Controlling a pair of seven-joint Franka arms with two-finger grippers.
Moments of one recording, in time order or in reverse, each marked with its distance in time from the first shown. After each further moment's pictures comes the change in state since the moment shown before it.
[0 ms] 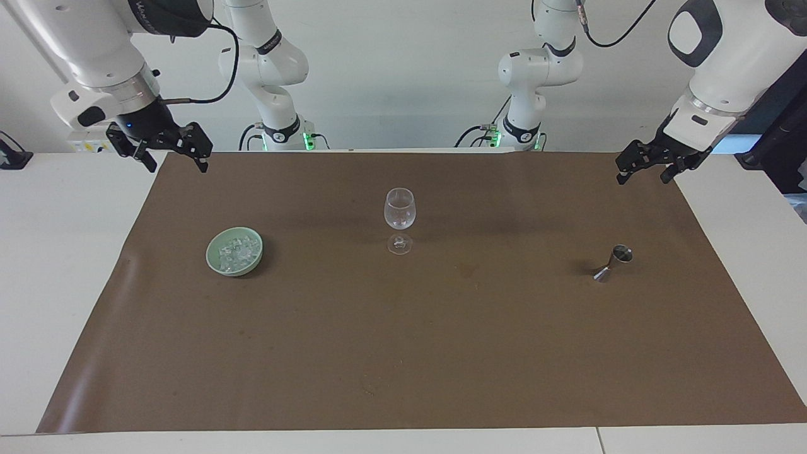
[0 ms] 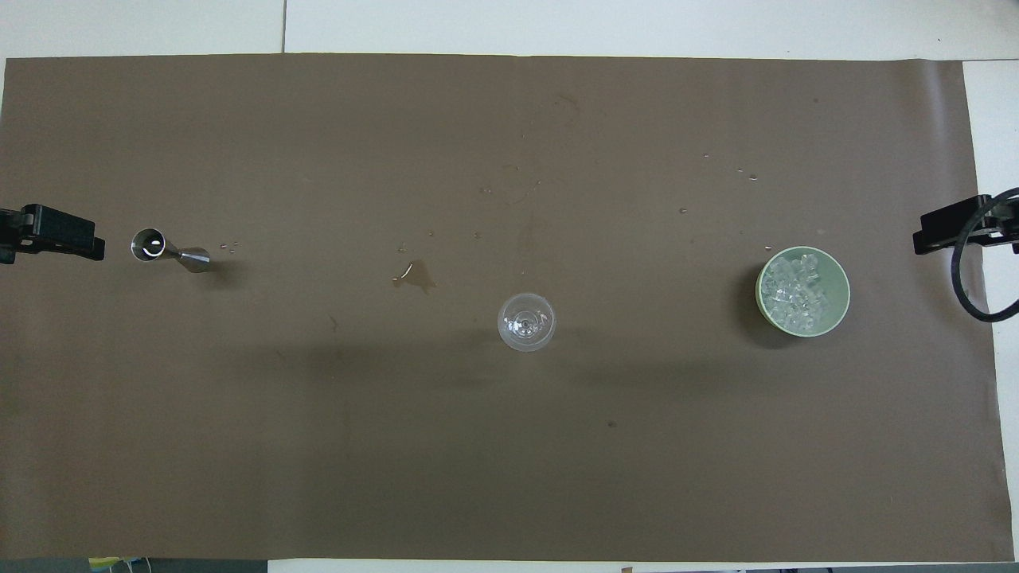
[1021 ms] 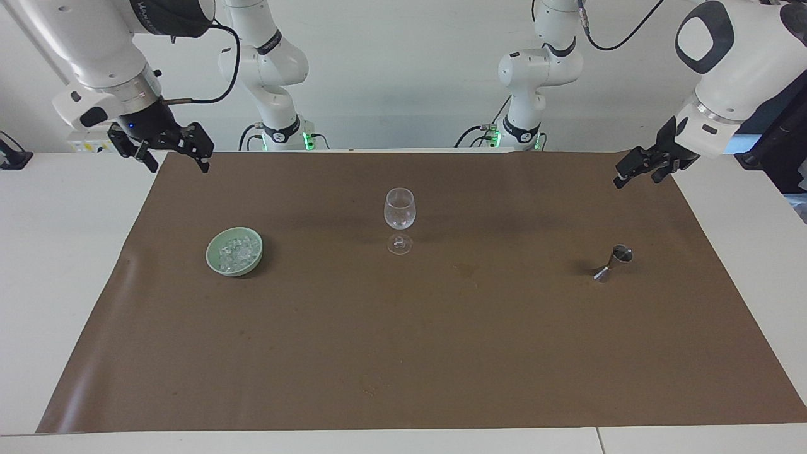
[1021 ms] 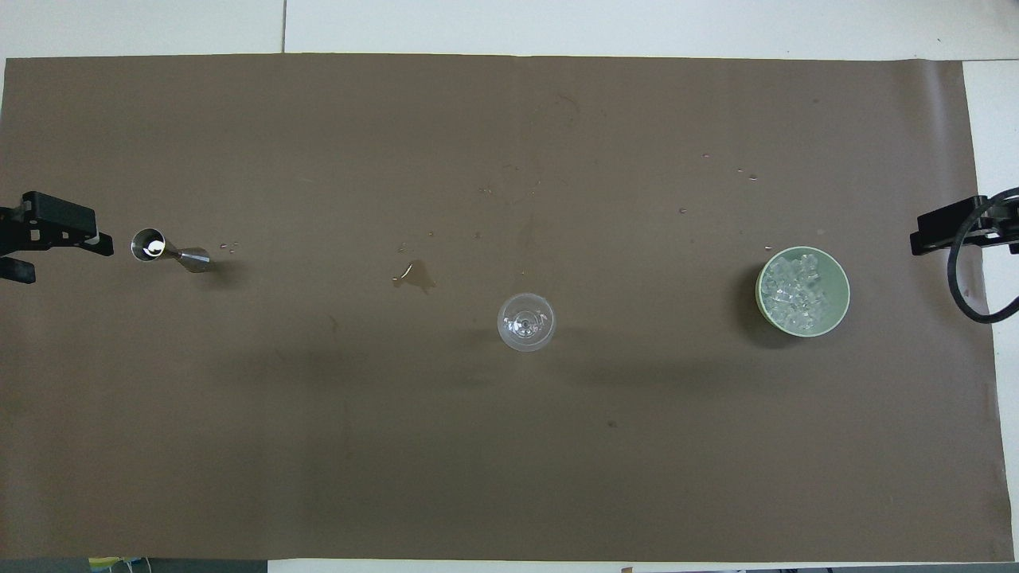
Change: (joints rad) left arm 0.052 0.041 0.020 -0.013 -0.137 -0.021 -0.270; right arm 0.001 0.000 0.003 -0.002 0.000 0.000 0.000
